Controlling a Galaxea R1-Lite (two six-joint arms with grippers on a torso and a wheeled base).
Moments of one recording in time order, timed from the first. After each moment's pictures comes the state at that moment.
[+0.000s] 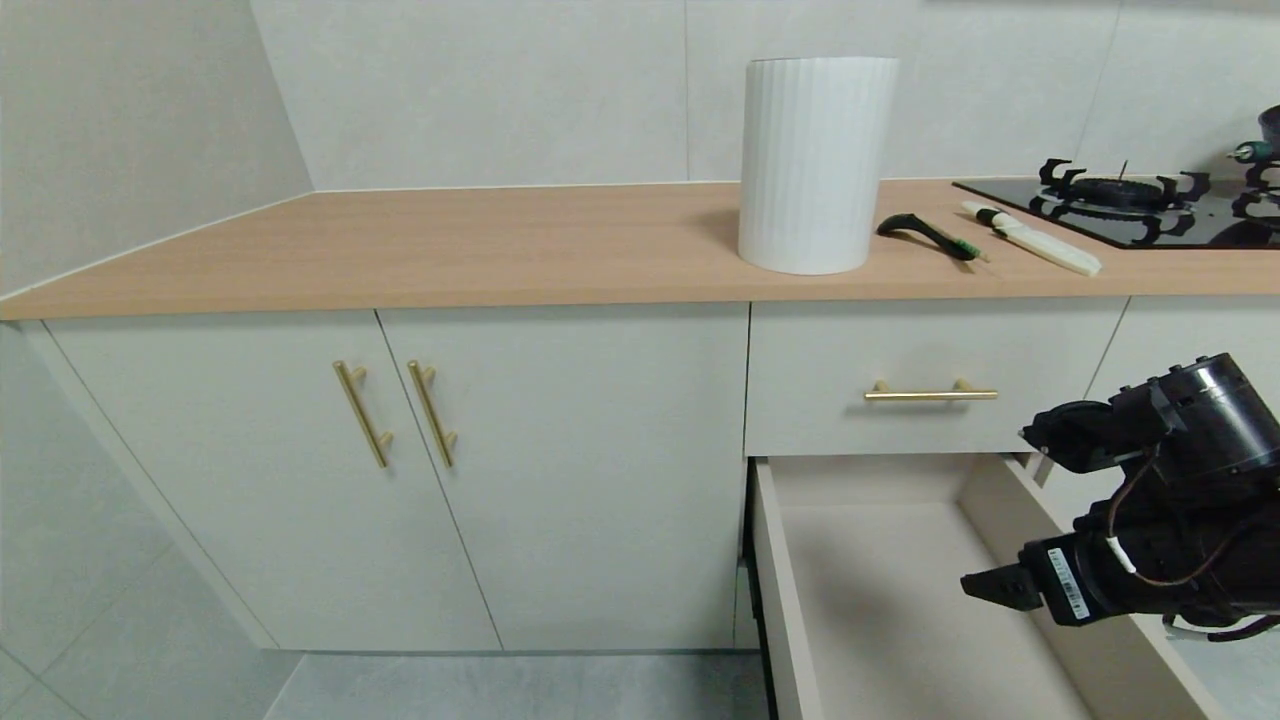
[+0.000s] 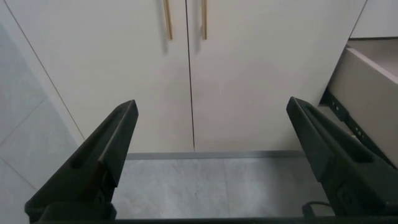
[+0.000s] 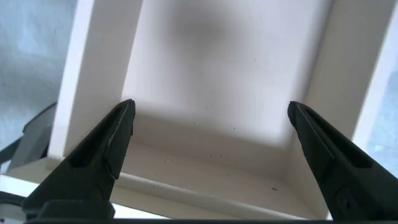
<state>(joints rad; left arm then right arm) 0.00 0.00 0.00 0.00 -0.01 0.00 0.39 1.50 -0.79 0.19 -0.10 0.11</state>
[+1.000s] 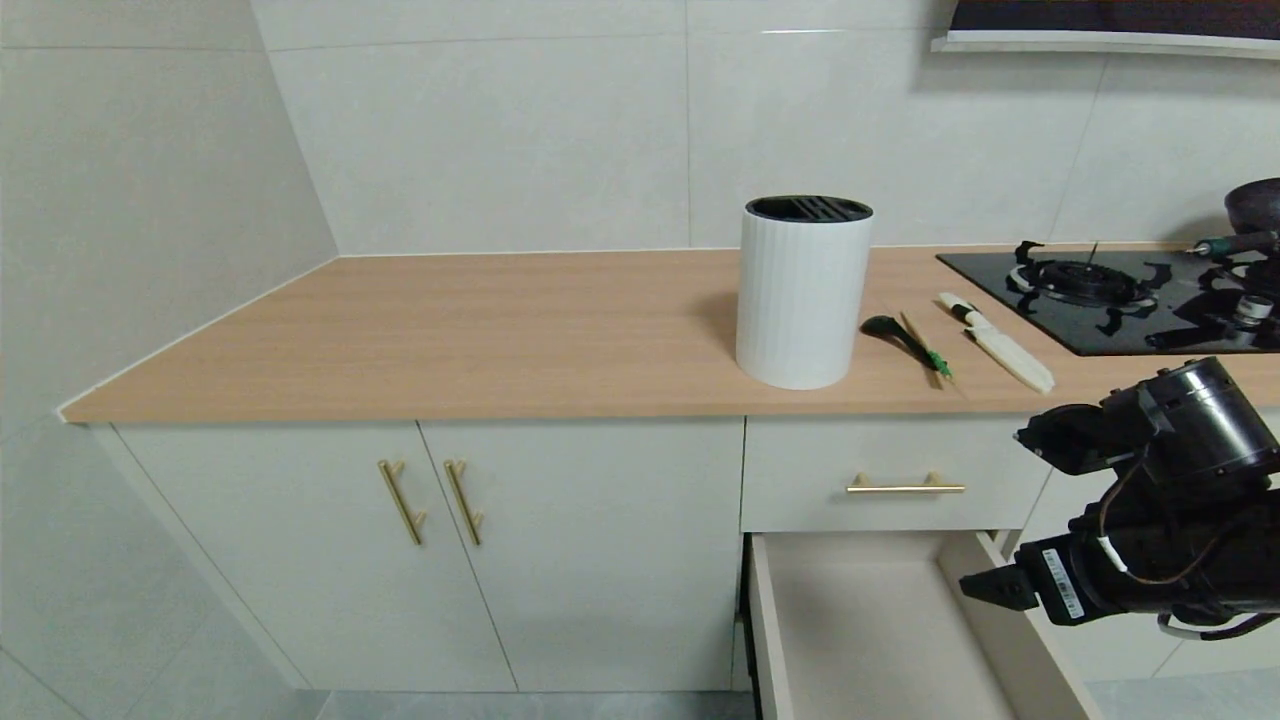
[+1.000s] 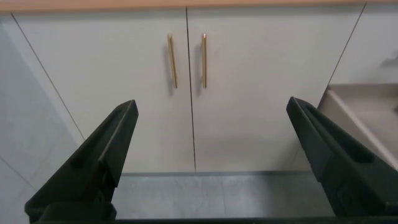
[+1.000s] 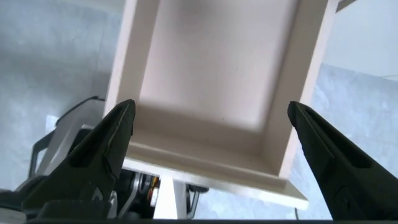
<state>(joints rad) 0.00 0.00 0.00 0.00 -0.01 0.00 0.37 1.52 -0.79 0.18 -0.10 0.11</state>
